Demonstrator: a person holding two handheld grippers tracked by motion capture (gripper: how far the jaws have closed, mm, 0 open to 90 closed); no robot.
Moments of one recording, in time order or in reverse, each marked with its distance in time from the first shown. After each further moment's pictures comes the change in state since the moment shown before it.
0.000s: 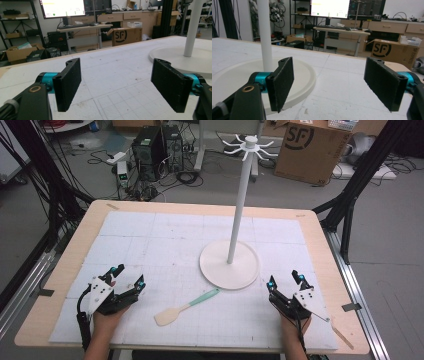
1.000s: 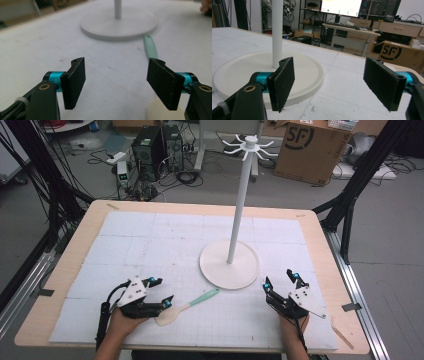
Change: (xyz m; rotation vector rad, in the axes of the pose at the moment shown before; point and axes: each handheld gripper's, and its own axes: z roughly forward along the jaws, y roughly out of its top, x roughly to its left) left arm -0.036 0.013 0.020 0.187 -0.378 0.052; right arm 0.003 0.001 0.004 0.028 0.068 -0.071
